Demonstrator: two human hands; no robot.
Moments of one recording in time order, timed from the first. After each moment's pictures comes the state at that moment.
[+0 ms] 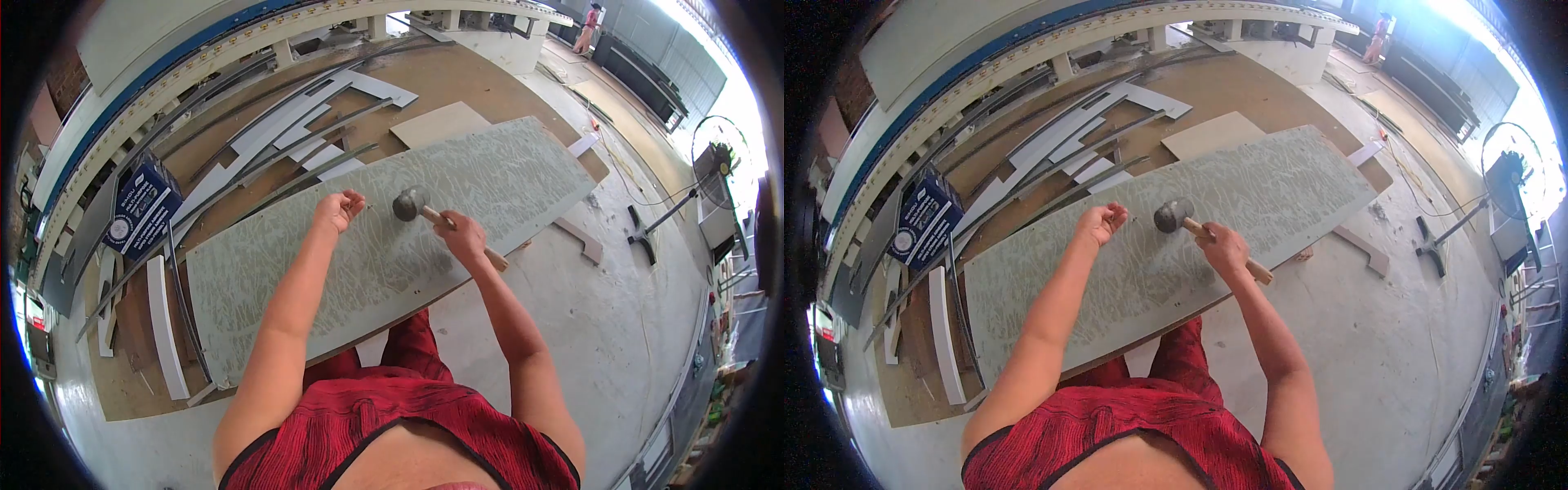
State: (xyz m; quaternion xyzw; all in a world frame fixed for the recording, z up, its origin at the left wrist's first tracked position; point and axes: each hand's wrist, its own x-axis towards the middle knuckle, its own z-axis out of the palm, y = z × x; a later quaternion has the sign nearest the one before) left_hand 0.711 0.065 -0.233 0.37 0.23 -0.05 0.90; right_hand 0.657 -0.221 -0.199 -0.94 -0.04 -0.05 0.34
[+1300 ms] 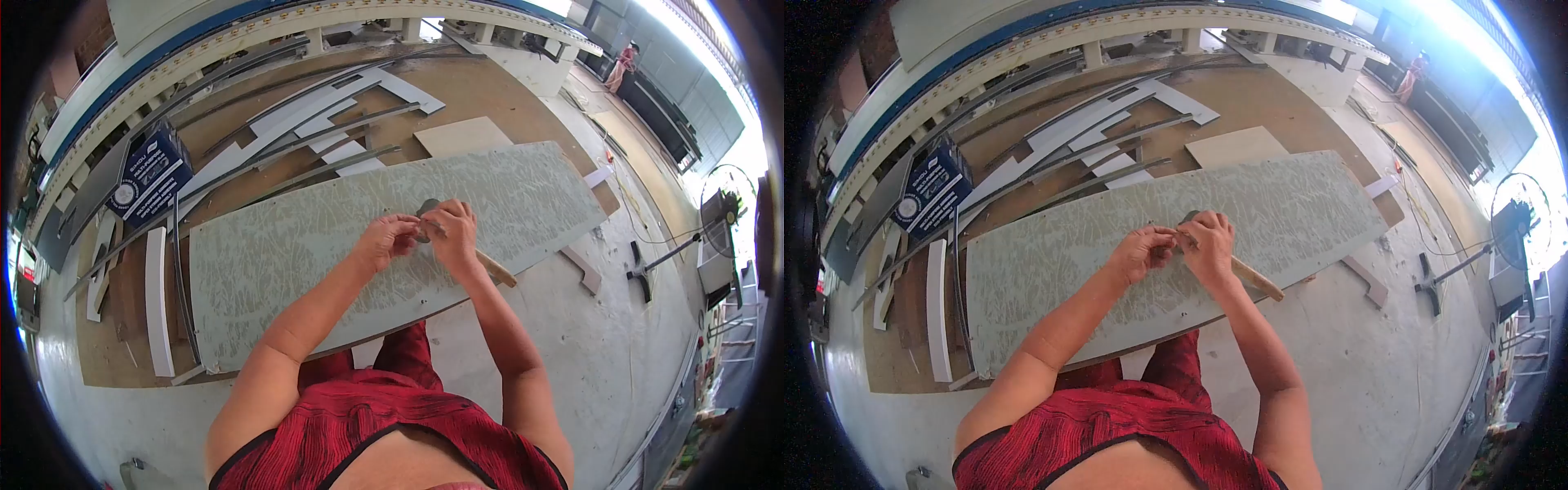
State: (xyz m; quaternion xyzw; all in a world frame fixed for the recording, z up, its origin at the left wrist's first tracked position) left_hand 0.632 -0.010 -0.178 0.49 0.10 -0.16 0.85; right_hand 0.656 -0.169 -0.162 -0.85 -0.27 -0.27 0.36
